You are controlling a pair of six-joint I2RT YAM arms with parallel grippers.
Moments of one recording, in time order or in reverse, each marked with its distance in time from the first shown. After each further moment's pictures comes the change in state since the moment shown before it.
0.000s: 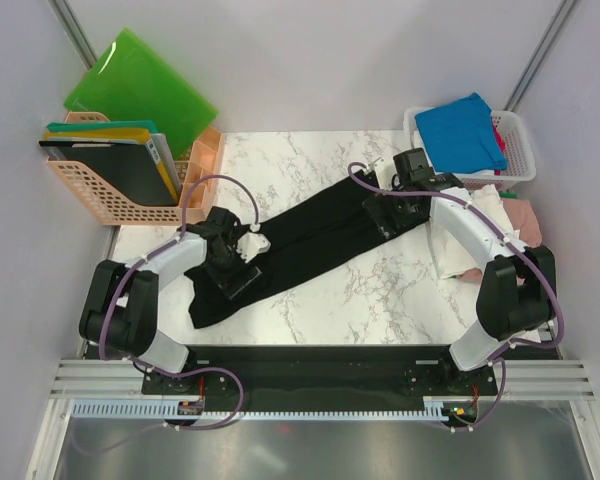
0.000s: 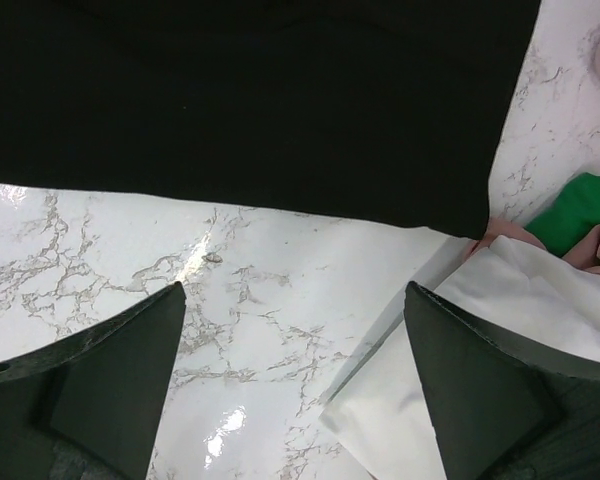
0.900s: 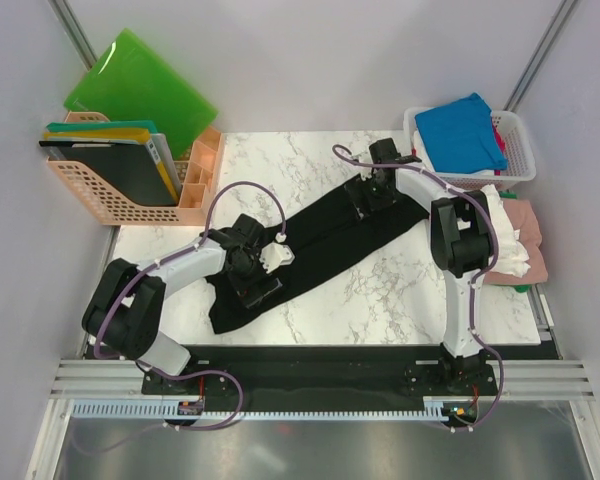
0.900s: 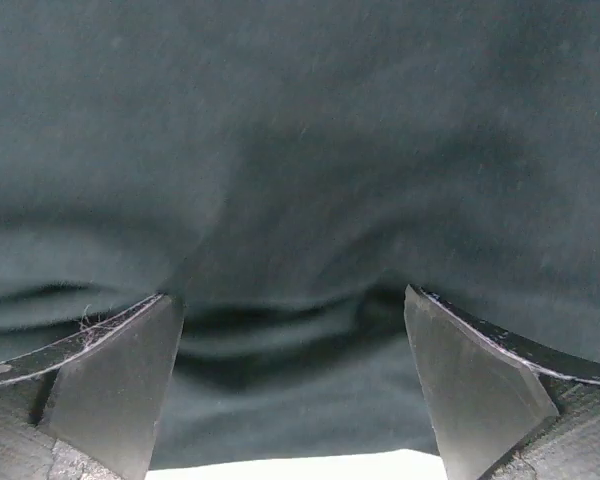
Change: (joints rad) left arm -0.231 0.014 0.018 0.016 0.011 -0.070; right arm -0.024 0.556 0.384 0.059 -0.063 0.159
